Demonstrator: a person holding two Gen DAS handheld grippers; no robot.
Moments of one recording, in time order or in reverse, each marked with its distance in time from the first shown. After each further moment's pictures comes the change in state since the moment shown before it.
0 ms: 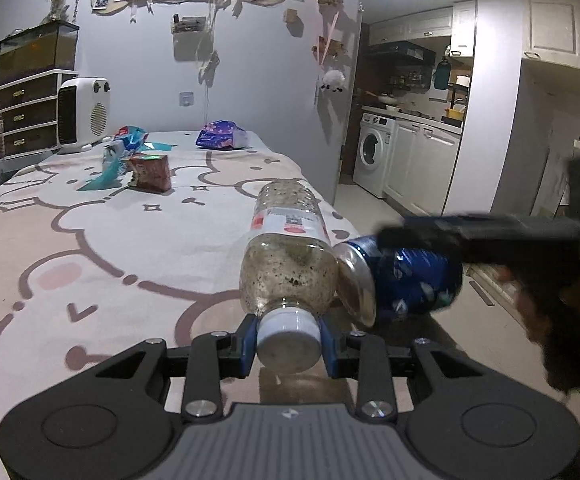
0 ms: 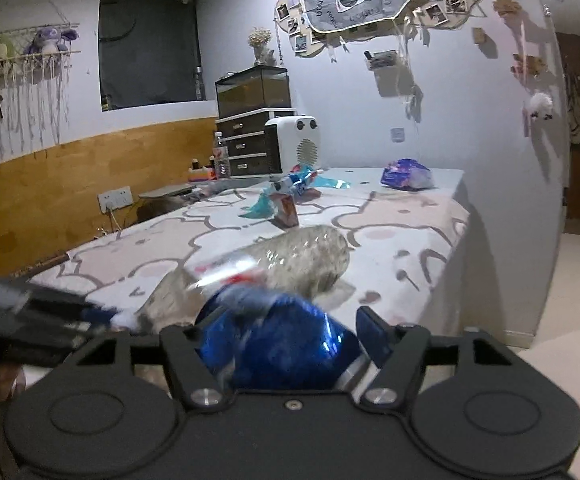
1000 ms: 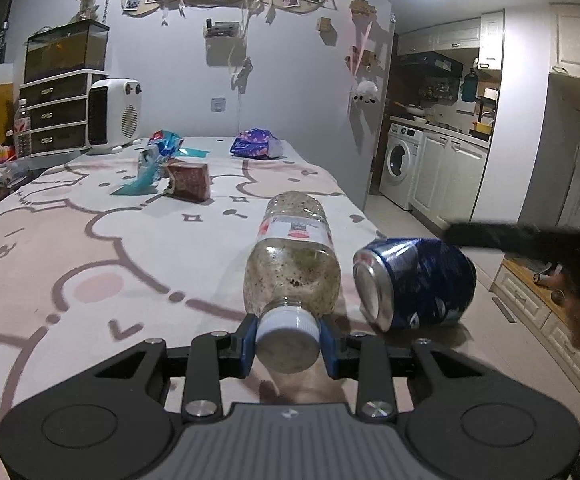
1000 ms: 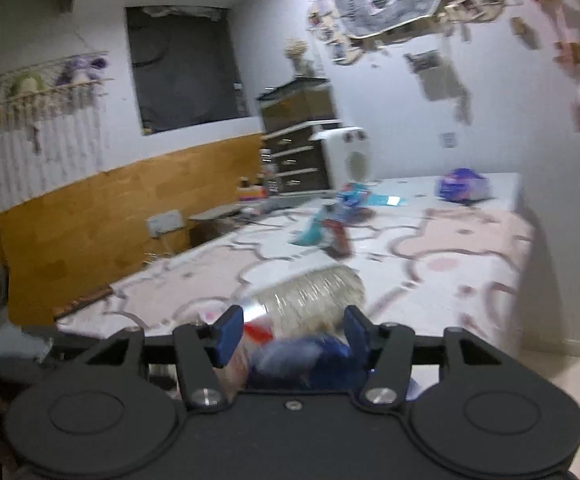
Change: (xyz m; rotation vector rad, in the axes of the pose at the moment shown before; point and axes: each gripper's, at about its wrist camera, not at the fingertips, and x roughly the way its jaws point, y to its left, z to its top) left arm 0.008 0.023 0.015 -0.038 -0.024 0.072; right arm 0.001 -0.005 0.020 0.043 -0.030 0.083
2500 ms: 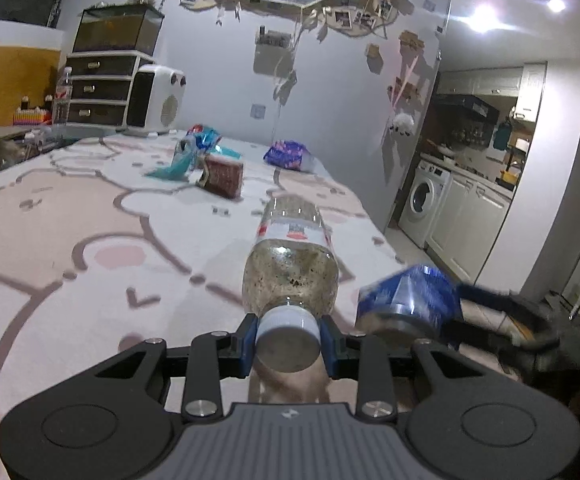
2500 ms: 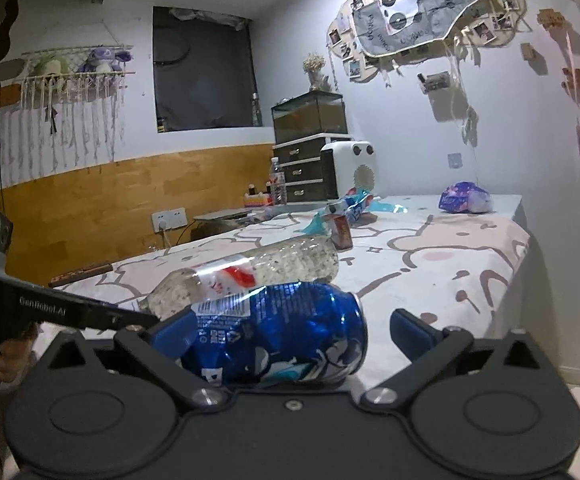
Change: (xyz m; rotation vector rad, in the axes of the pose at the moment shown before) left arm -0.013 0.009 -0.011 -0.177 -0.070 0.042; right arm 0.012 -0.002 -0.051 -0.104 -0.099 0.071
